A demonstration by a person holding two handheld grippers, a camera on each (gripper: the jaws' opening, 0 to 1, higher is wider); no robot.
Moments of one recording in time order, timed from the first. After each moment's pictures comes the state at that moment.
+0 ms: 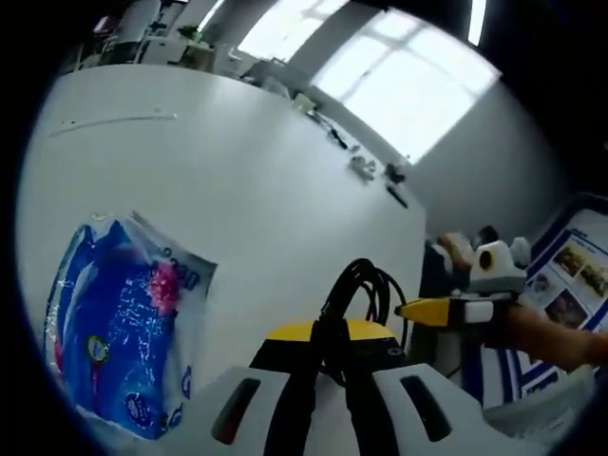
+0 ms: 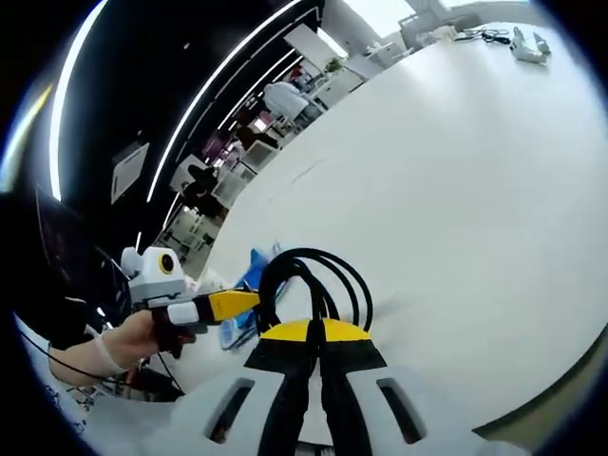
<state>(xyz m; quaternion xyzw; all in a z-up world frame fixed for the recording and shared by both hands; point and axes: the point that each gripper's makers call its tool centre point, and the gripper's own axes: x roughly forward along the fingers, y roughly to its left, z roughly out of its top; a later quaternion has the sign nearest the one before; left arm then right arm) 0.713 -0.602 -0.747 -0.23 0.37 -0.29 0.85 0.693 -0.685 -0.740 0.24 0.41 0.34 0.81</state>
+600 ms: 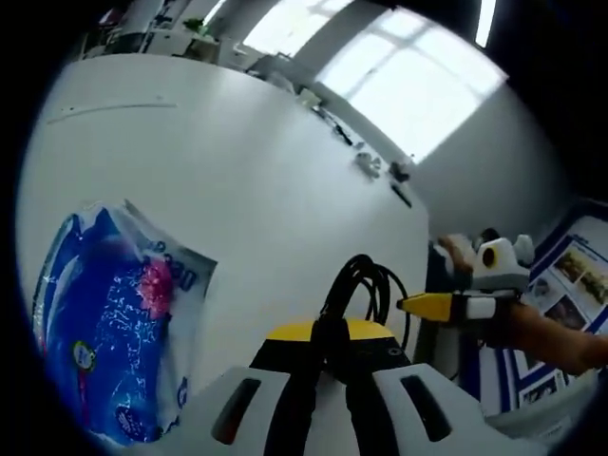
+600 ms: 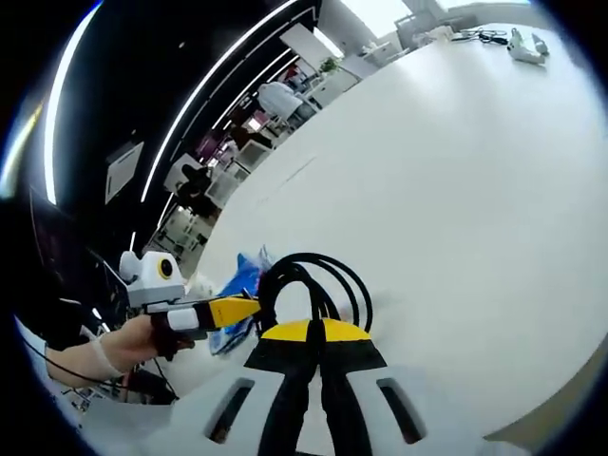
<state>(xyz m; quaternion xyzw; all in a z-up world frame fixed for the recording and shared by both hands) 0.723 -0.604 -0.760 -0.25 0.38 -0.29 0.84 0.710 -0.690 -0.748 0.24 0.41 0.33 0.81</state>
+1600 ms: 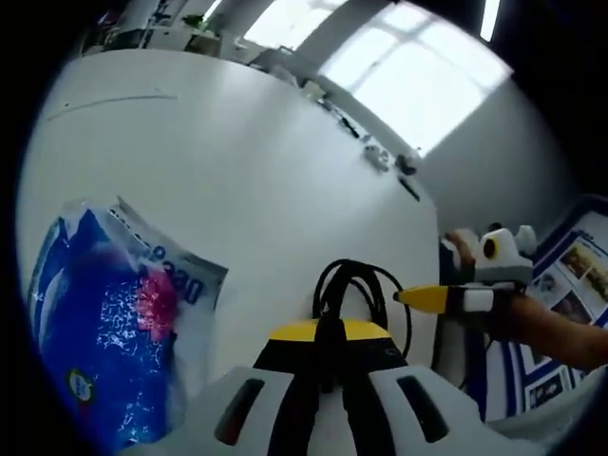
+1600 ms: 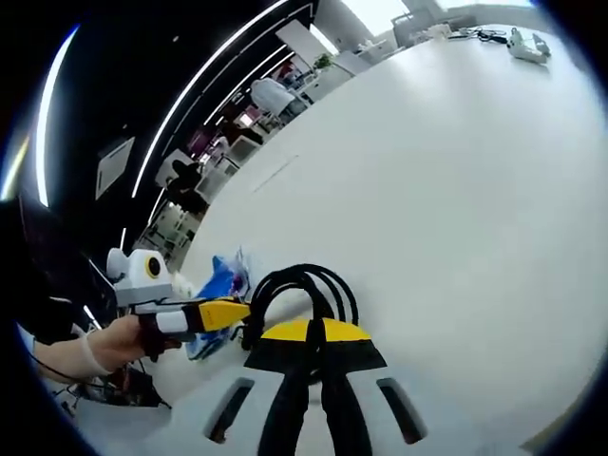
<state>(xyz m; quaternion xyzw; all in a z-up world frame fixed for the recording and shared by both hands) 0.737 -0.604 -0.782 -0.23 0.40 -0.28 0.84 0.733 -0.691 -0.776 0.22 0.42 0.31 0.82</state>
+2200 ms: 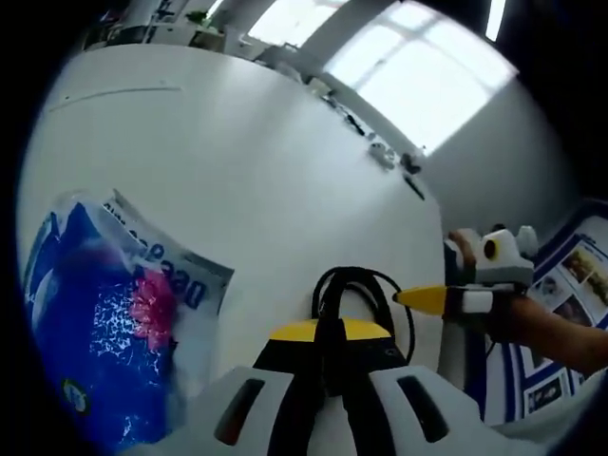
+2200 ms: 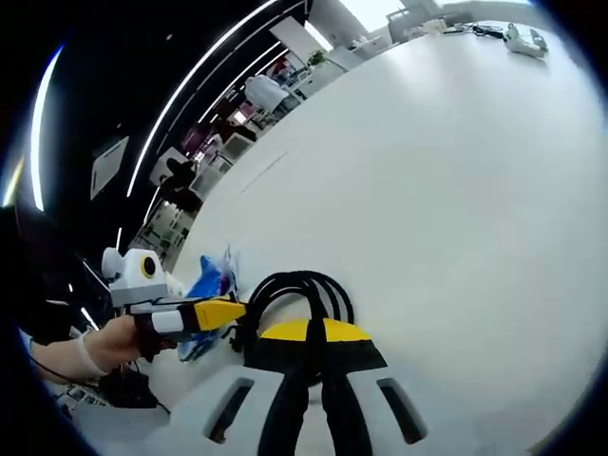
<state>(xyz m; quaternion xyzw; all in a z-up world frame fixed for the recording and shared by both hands) 0.742 -0.604 -0.792 -0.23 0.40 -0.28 0.84 0.738 -0.695 -0.786 0.22 0.43 0.31 0.82</state>
